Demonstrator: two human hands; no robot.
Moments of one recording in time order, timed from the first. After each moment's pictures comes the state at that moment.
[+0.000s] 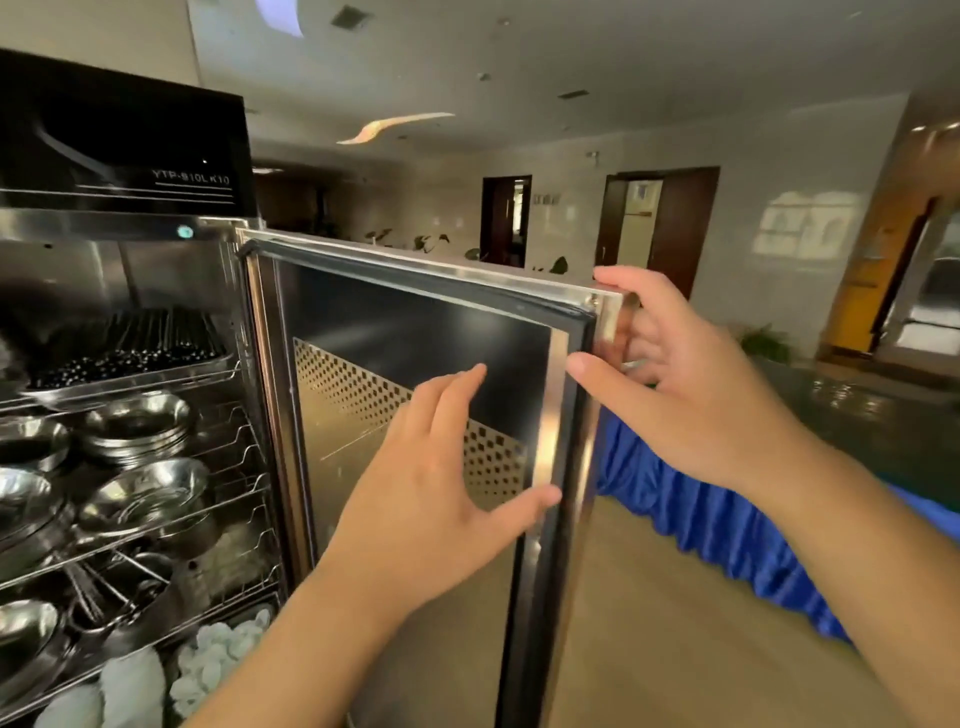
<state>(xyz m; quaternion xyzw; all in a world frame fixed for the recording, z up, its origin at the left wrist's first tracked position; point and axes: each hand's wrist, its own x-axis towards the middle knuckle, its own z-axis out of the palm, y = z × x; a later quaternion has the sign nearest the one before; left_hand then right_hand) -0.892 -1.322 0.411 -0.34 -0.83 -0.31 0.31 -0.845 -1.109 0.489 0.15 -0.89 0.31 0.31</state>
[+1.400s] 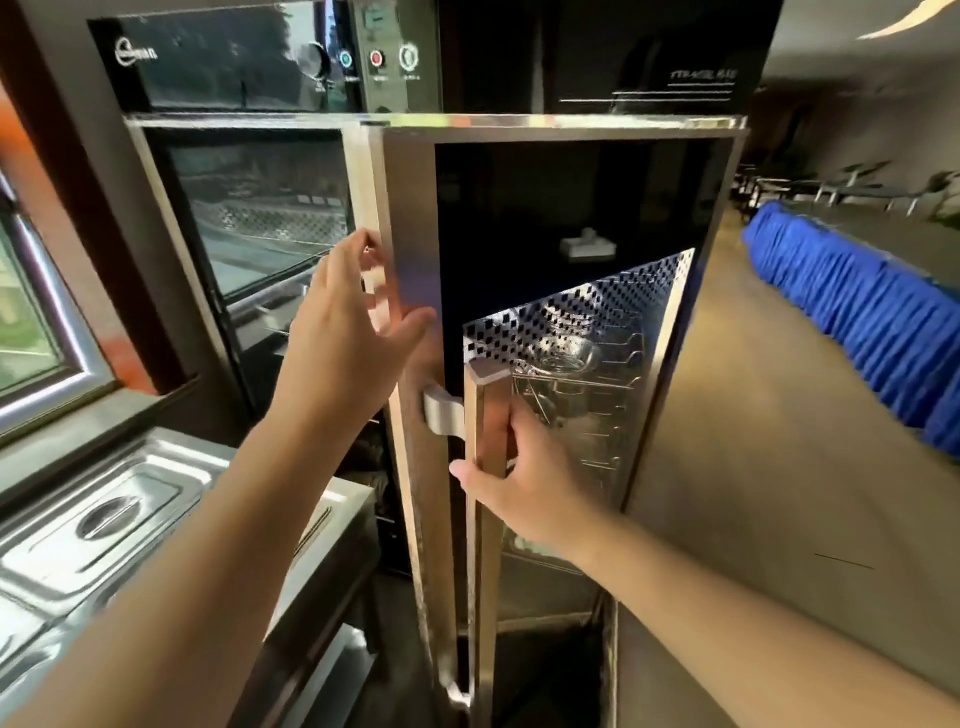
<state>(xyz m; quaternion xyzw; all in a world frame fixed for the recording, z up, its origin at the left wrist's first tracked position) -0.757 -1.556 0.407 0.19 -0.83 -0.18 0.48 -0.863 -1.401 0.303 0.49 -0.74 0.46 -0.03</state>
